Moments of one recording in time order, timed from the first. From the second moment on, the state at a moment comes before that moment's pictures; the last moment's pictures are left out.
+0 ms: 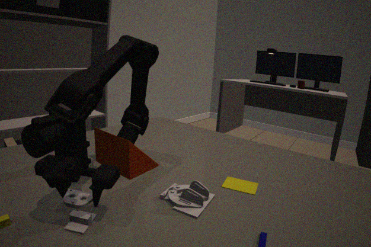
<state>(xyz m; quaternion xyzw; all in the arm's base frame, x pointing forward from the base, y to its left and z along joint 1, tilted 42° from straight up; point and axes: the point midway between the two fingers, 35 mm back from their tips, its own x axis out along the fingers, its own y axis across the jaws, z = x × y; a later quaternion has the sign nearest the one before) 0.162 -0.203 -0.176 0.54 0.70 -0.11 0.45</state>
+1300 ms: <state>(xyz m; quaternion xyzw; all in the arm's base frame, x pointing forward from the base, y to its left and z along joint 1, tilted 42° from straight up) 0.208 -0.184 -0.104 0.46 0.71 -0.01 0.54</state>
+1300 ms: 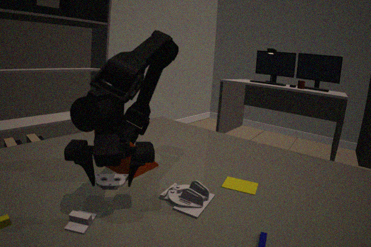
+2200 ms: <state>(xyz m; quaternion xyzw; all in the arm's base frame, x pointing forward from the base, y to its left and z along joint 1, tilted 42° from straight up) 0.243 -0.121 -0.049 0.35 0.70 0.12 0.61</state>
